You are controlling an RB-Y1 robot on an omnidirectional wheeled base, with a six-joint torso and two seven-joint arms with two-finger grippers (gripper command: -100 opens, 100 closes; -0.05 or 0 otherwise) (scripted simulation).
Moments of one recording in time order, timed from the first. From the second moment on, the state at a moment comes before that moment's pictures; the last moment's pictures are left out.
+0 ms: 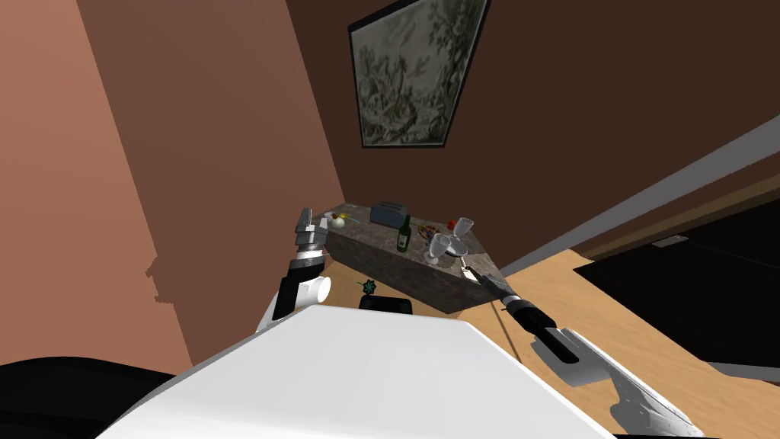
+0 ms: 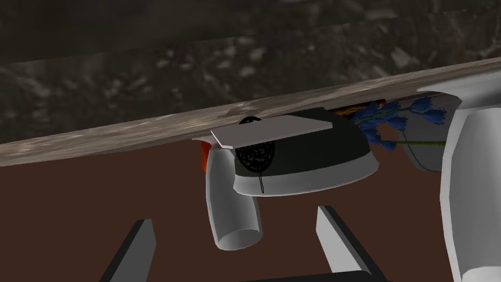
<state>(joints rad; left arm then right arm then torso) 0.50 -0.04 0.07 -2.30 0.04 -0.38 -0.06 0.57 -0.86 -0.14 -1.49 0.30 -0.27 0.25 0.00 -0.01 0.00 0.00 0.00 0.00</state>
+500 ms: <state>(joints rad) 0.50 -0.04 0.07 -2.30 0.04 -0.38 -0.06 0.58 -0.97 -0.13 -1.38 0.37 -0.25 0.30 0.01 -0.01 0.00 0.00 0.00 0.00</state>
